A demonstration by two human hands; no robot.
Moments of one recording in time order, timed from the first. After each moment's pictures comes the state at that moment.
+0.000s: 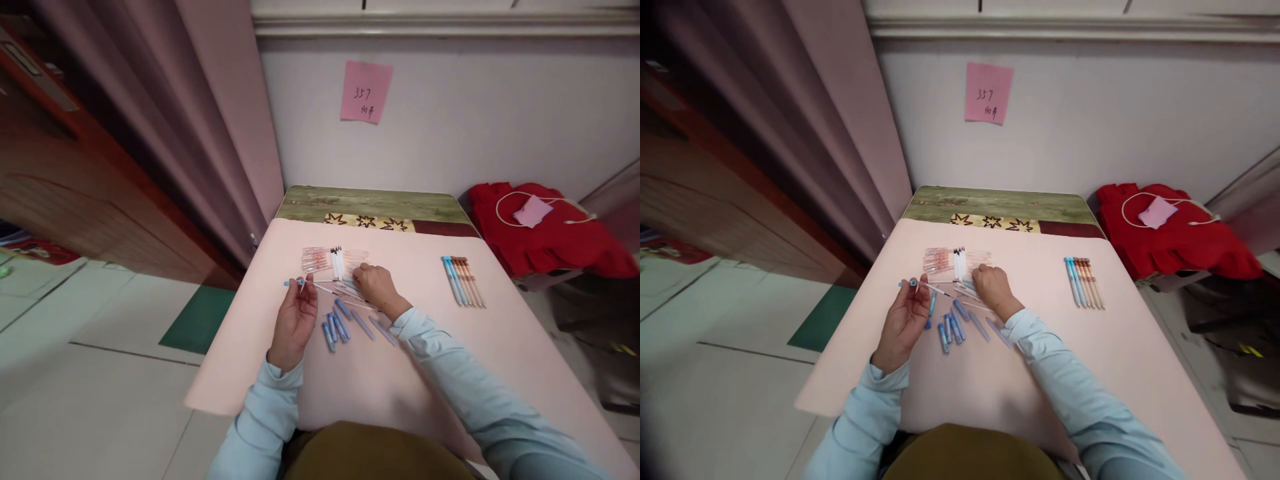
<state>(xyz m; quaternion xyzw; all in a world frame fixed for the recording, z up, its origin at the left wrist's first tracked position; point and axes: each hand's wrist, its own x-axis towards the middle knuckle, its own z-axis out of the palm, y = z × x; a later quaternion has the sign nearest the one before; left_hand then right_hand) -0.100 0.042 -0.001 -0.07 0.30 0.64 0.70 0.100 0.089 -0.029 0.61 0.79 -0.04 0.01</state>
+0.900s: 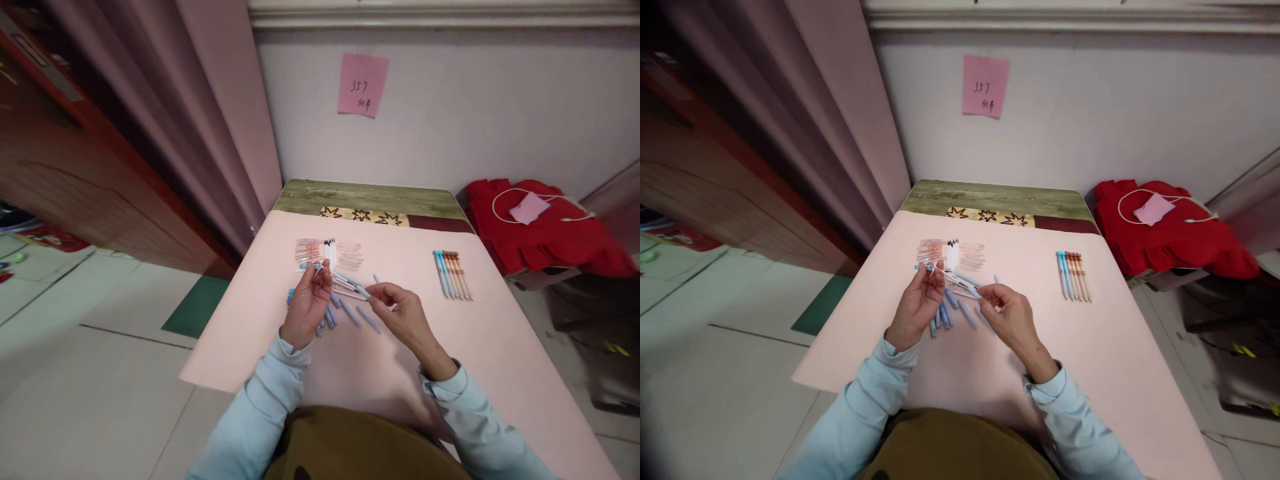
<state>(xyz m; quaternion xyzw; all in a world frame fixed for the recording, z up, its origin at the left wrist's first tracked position) -0.044 0.037 0.015 -0.04 0.31 0.62 0.72 0.142 -0.018 0.000 0.62 0.60 -0.32 -0.39</state>
